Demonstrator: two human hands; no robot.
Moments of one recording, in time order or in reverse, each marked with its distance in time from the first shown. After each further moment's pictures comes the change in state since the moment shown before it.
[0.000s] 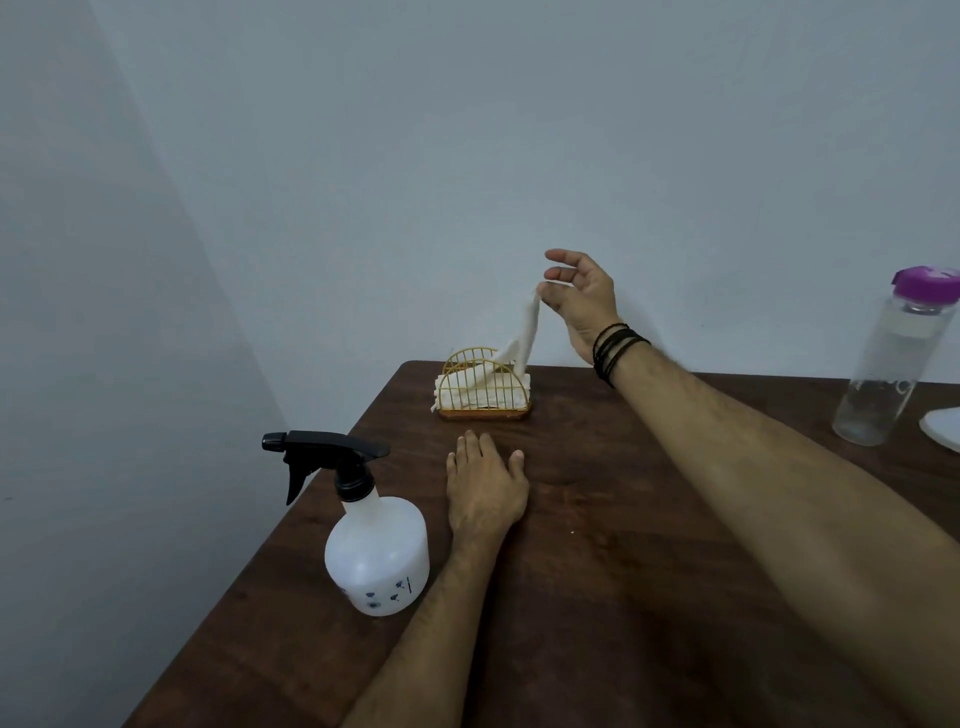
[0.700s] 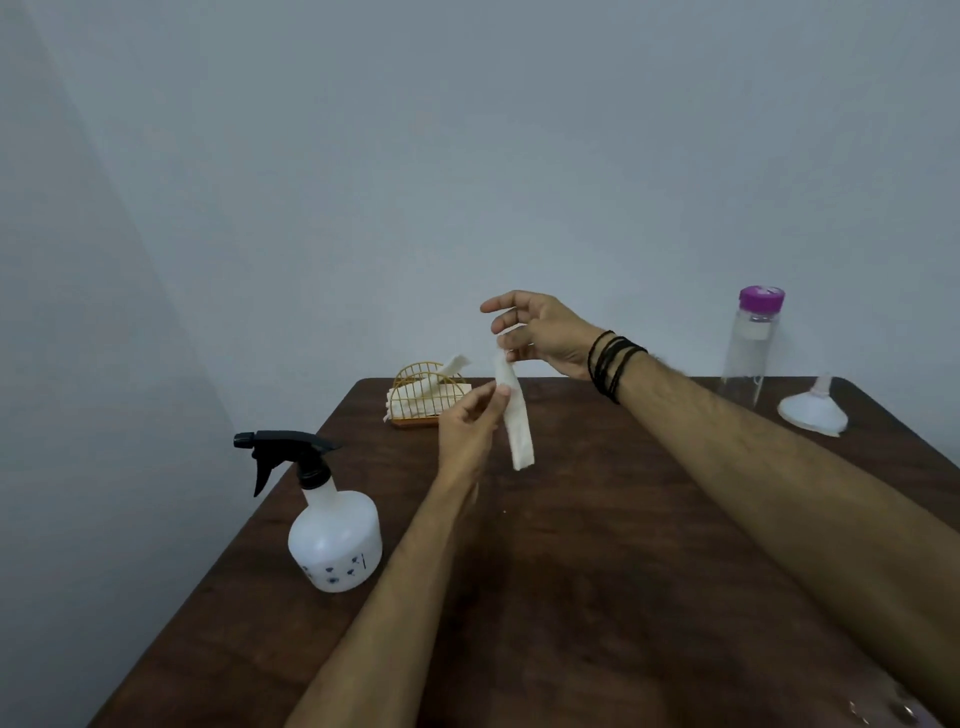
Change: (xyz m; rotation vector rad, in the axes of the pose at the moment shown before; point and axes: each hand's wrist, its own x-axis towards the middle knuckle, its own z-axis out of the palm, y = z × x) left_hand -0.044 0.079 -0.055 -1.272 0.017 0.115; right_hand -0.090 -0.099 -0.036 -0.292 -0.428 0.204
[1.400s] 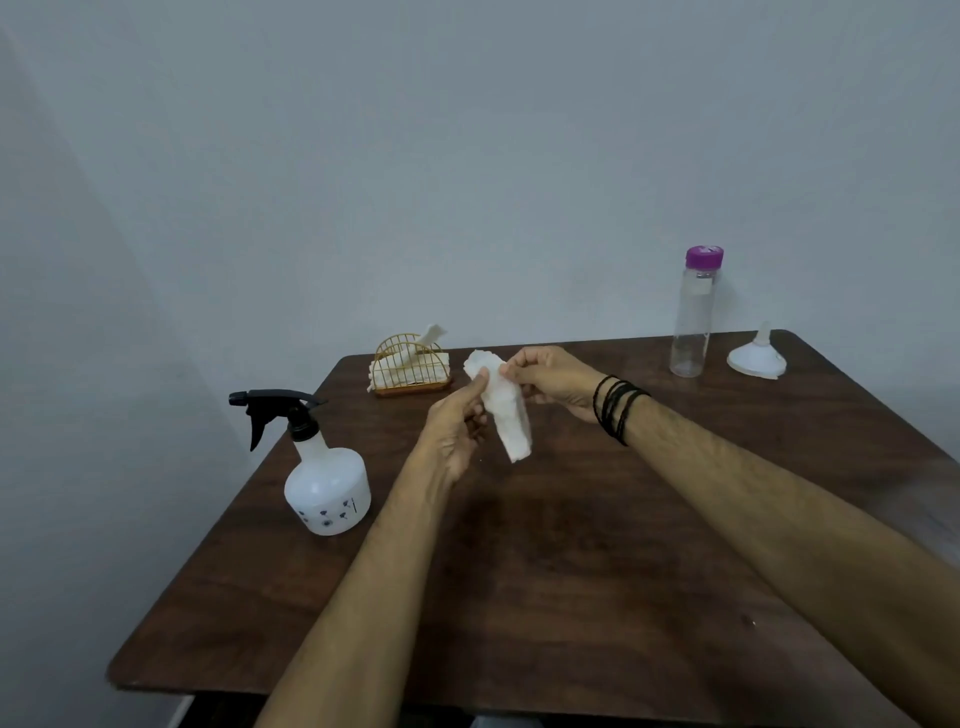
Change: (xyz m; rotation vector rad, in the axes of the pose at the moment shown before) left_hand -0.051 0.008 -0.001 -0.264 -0.122 -0.408; right_hand -0.099 0.062 0.009 -0.033 0.114 0.220
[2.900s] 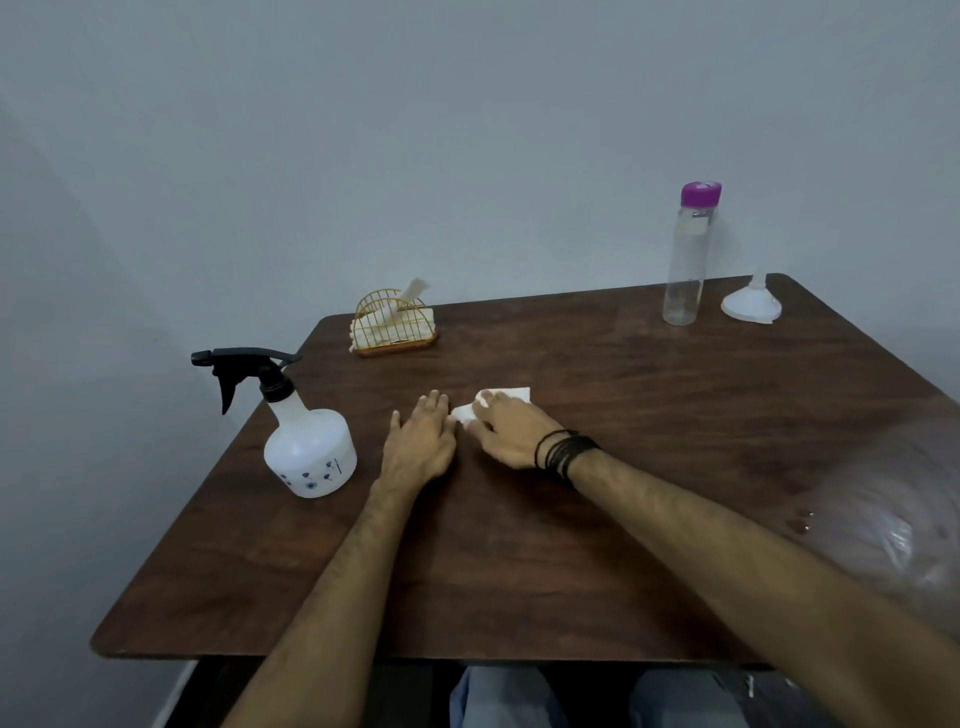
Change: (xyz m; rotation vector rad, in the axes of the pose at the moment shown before) left_hand 0.007 -0.051 -0.070 1.693 -0.014 0.197; right_hand -0.026 0.082 0.068 -1.093 -0.046 -0.058
